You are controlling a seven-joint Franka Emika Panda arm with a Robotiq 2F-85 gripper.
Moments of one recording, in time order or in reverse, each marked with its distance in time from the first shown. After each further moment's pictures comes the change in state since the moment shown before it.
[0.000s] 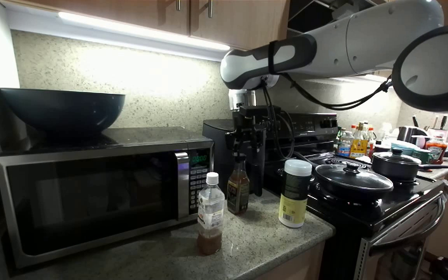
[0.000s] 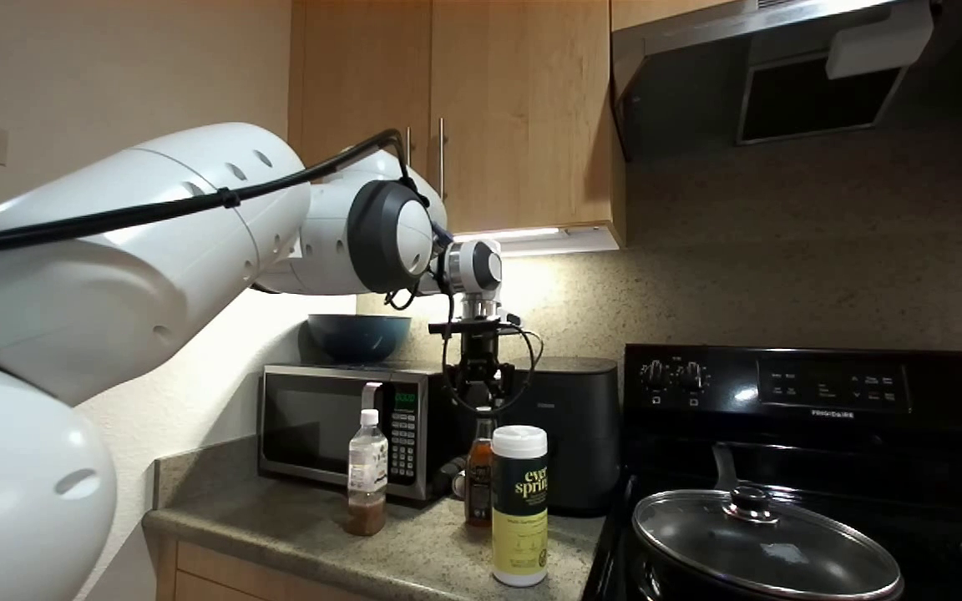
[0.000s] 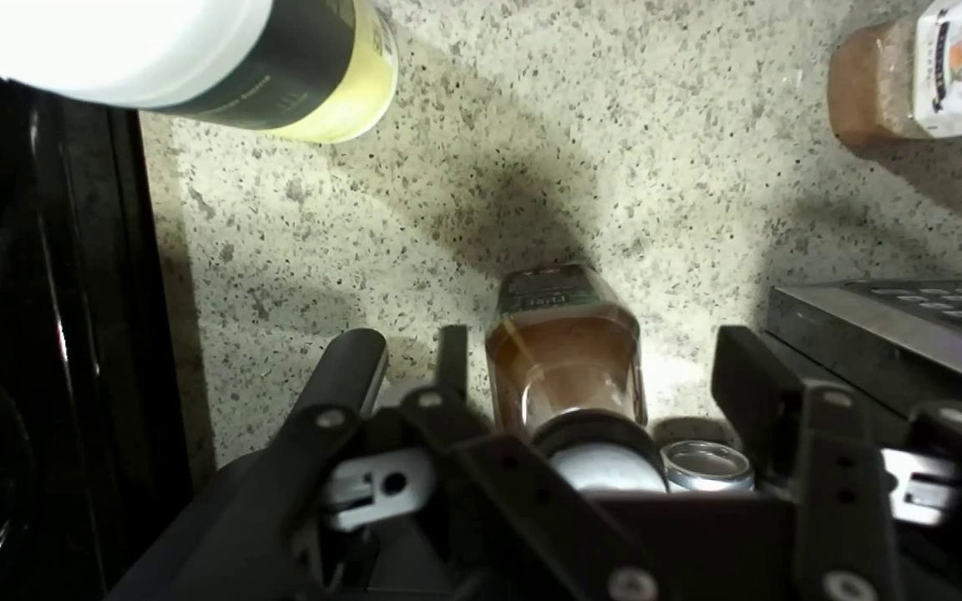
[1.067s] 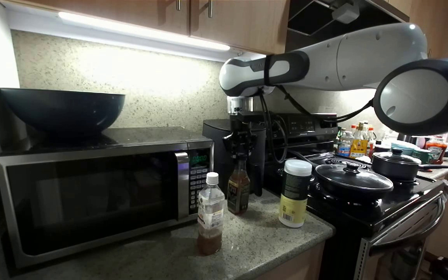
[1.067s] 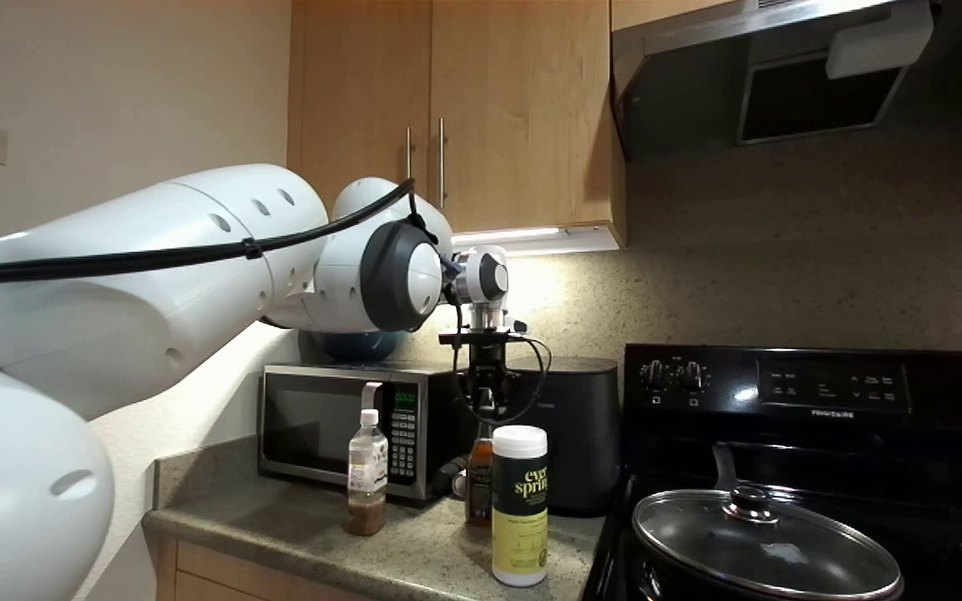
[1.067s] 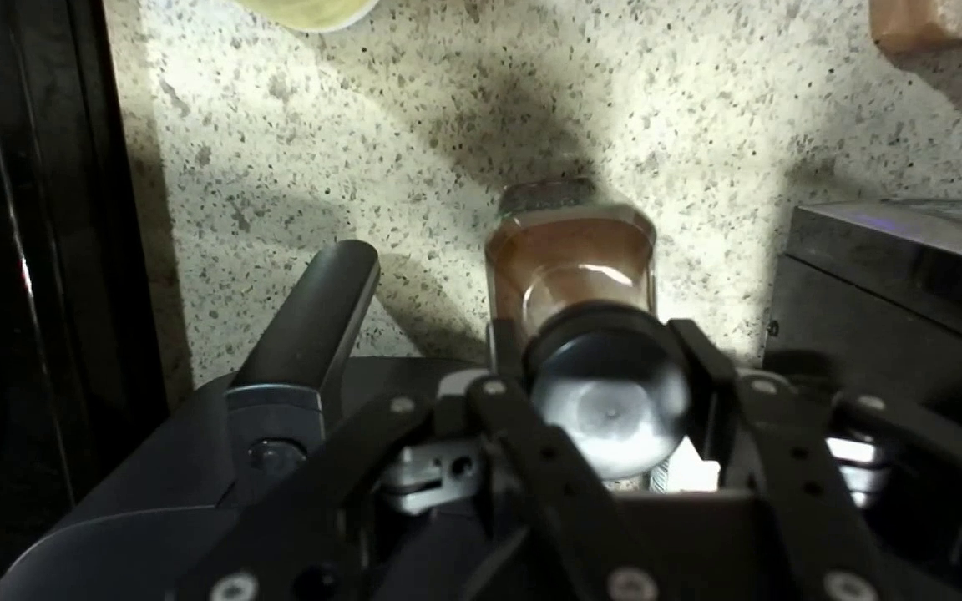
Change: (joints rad) arm -0.010 0.121 0.002 0.167 0.000 0.032 -0.047
